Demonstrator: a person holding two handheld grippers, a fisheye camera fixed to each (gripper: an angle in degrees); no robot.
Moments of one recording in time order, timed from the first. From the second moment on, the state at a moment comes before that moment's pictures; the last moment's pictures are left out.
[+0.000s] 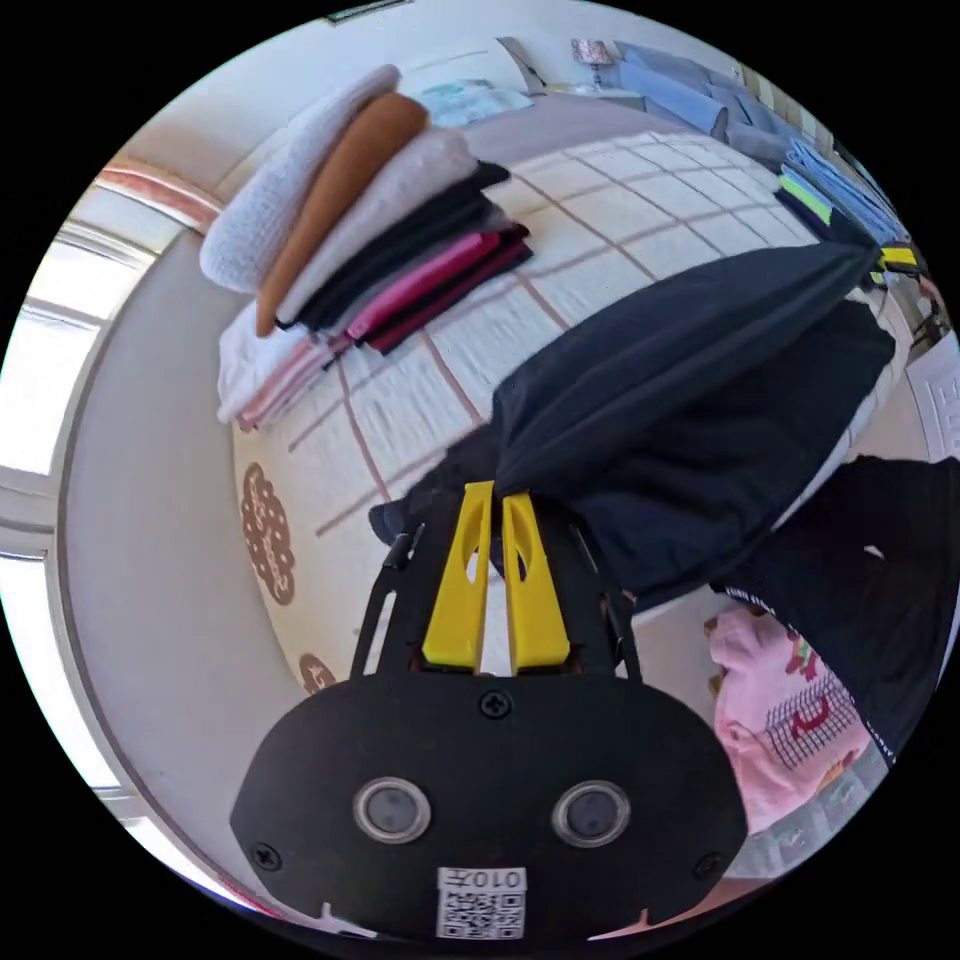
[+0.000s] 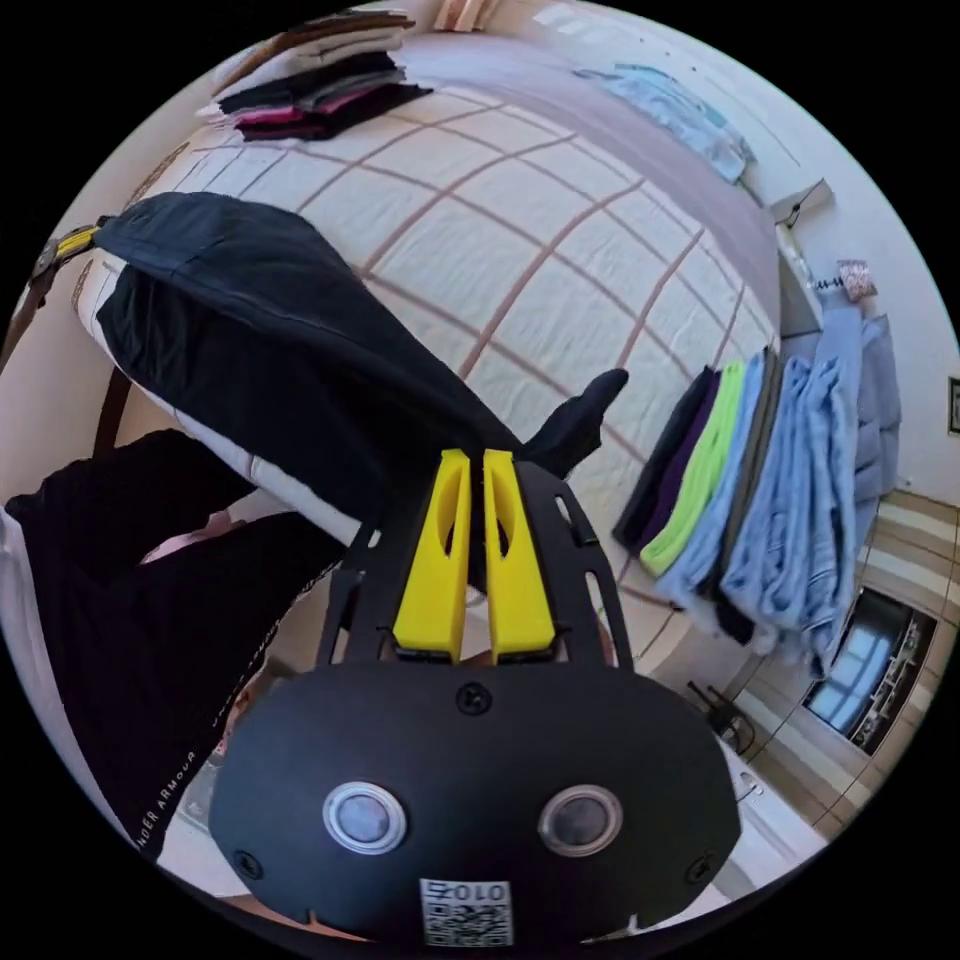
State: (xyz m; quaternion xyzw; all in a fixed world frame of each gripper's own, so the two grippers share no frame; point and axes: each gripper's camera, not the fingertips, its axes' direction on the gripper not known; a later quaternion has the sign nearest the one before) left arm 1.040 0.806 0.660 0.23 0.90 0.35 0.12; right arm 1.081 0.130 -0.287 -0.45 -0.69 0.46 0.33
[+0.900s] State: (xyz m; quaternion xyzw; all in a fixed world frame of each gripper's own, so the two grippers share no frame) left arm 0.988 0.868 0.584 0.18 0.79 0.58 0.12; right arm 0.978 0.252 -0.666 -0.52 -0.49 0.70 -0.01
